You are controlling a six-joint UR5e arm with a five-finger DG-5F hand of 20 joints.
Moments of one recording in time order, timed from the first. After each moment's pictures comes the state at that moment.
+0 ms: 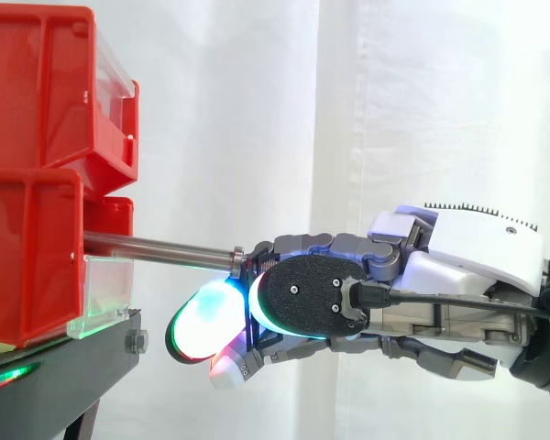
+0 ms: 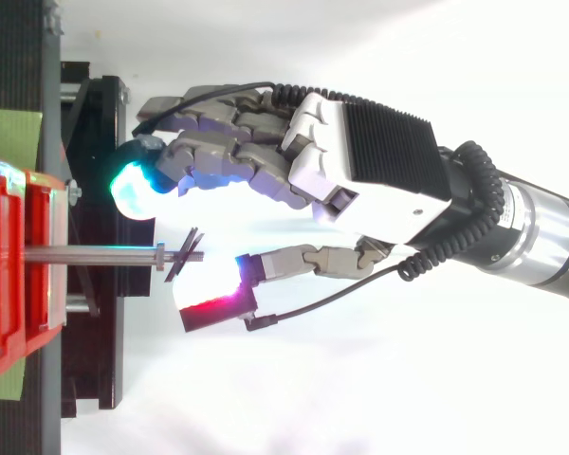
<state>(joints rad) 0.17 -2.39 -1.35 -2.17 -1.24 -0.98</state>
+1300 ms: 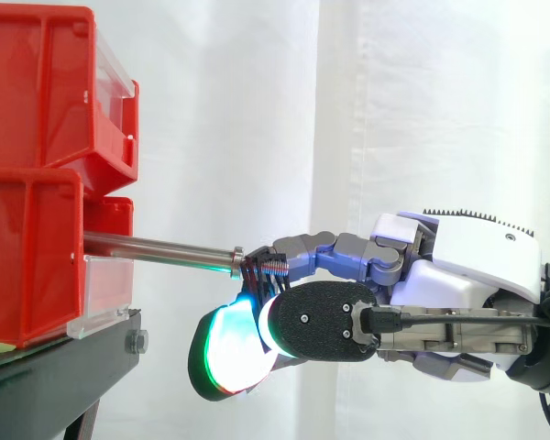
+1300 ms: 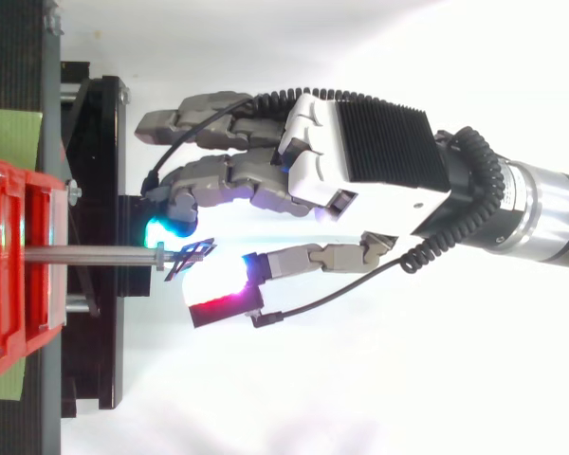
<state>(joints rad) 0.14 -2.39 -1.35 -2.20 -1.37 -0.98</state>
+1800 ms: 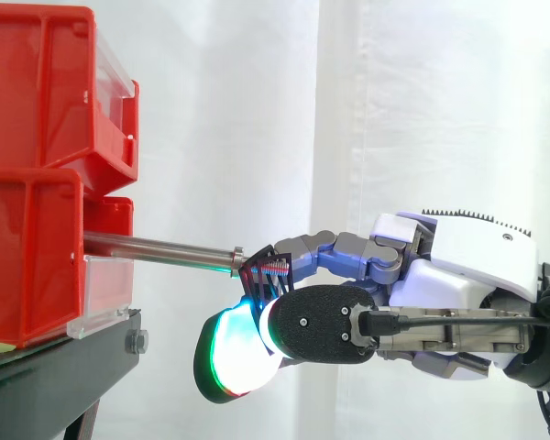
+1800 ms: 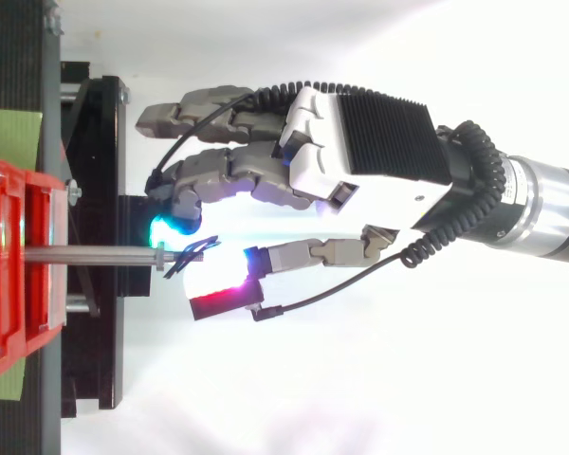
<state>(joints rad) 0.13 -2.39 -1.35 -2.19 -1.37 -0.97</state>
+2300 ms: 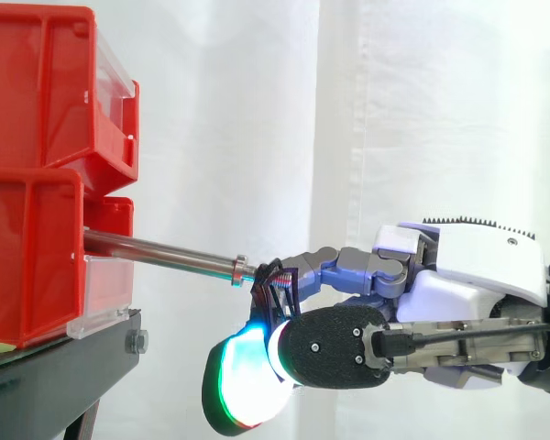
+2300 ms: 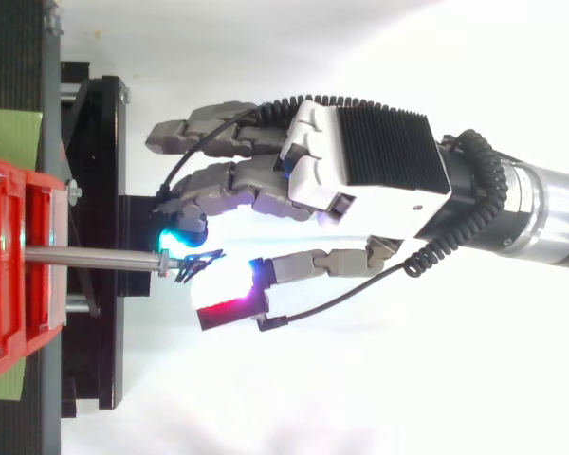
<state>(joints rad) 0.14 -2.36 -1.35 -2.31 -1.37 -0.95</state>
